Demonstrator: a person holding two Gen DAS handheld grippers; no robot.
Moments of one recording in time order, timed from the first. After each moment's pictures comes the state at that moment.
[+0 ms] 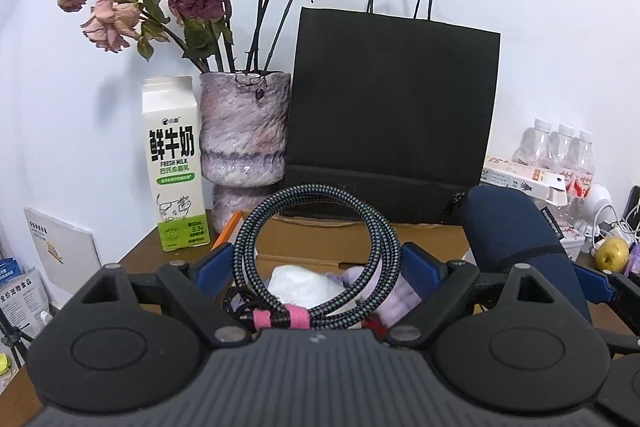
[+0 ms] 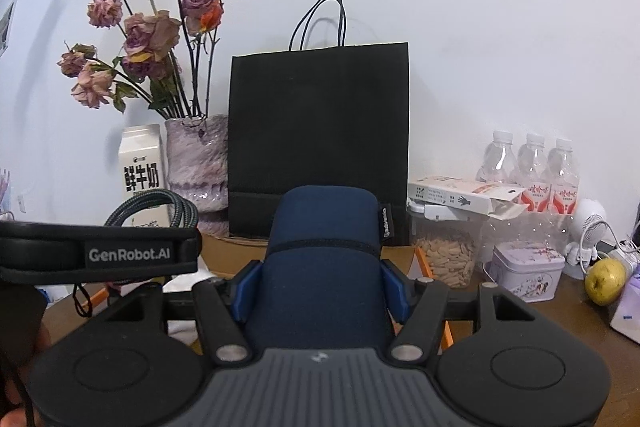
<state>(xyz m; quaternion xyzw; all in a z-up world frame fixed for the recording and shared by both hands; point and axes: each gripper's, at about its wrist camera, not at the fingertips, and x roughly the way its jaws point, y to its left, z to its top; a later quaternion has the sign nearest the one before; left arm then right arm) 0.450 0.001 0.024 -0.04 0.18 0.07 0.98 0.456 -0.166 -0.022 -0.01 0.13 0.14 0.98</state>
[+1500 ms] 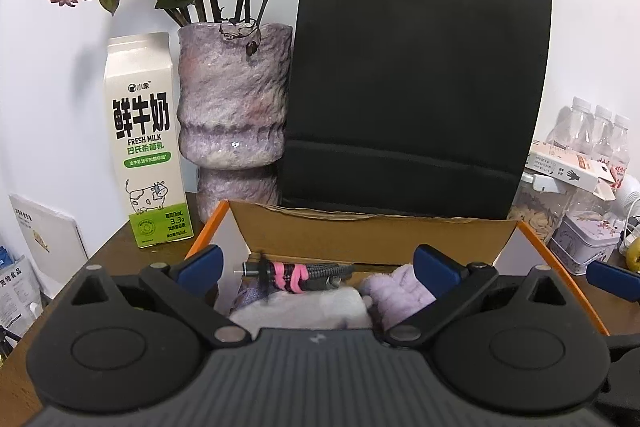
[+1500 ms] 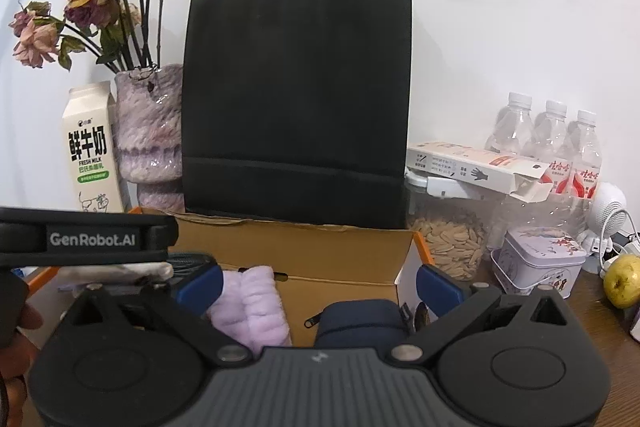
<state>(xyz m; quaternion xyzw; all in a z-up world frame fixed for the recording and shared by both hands) 0.524 0.018 -0.003 -0.05 0.22 0.07 0.97 0.535 -0.158 -0.048 -0.03 0.19 0.11 0.98</state>
